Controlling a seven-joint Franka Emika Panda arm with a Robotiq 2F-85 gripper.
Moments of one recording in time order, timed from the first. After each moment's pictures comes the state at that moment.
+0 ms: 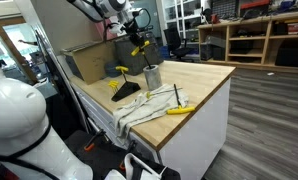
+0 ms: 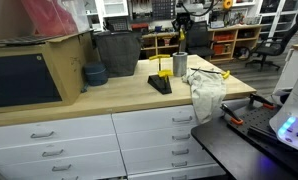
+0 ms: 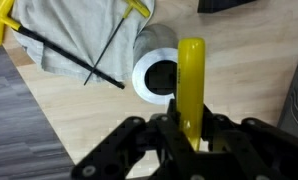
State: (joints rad) arm 0.09 0.10 -0.02 -2.01 -0.12 2.33 0.63
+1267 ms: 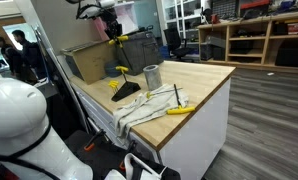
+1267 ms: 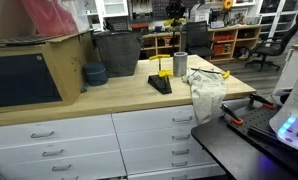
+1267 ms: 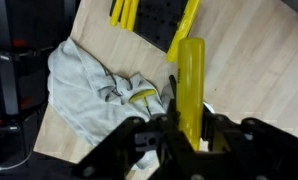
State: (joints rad) arm 0.10 0.00 0.12 -1.91 -0.01 2.00 1.68
